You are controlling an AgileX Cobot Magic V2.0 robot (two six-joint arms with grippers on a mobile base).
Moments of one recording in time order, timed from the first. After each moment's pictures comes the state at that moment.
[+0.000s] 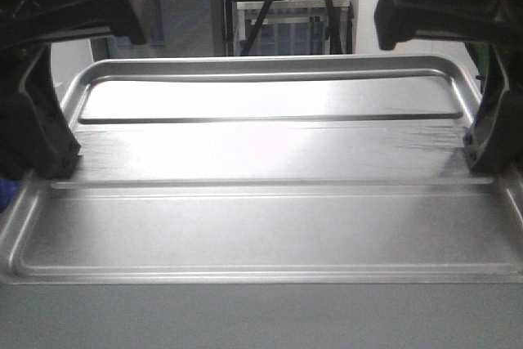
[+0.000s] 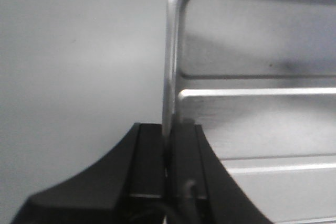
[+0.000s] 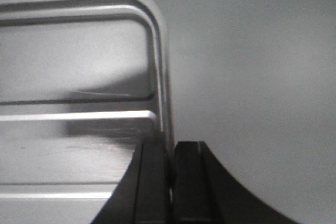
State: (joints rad) left arm -1.12 1.21 -0.86 0.43 0.91 -1.24; right arm 1.07 1.15 -0.79 -0.56 0.99 1.44
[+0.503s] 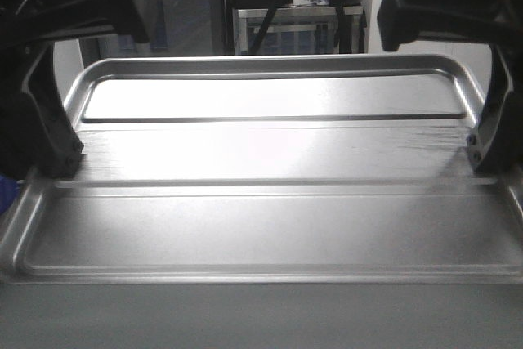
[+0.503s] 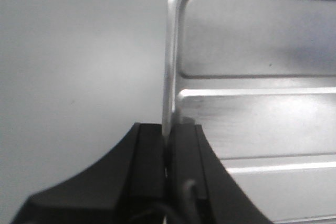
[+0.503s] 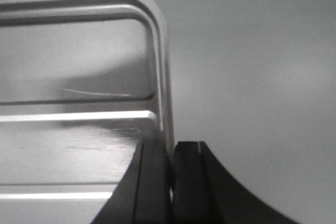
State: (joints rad) left arm -1.12 1.21 -0.86 0.43 0.91 -1.24; right arm 1.07 1.15 -0.79 -0.56 0.99 1.44
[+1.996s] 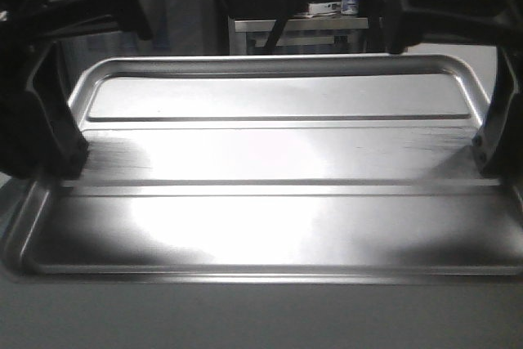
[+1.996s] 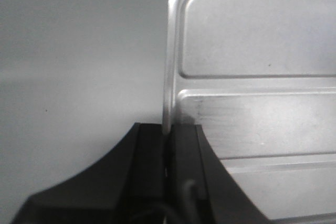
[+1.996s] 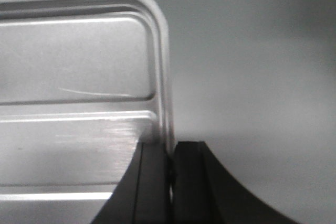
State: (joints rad) left arm -1.12 1.21 -0.86 0.43 0.90 -1.24; right arm 1.07 1.15 -0.79 -0.56 1.01 1.44
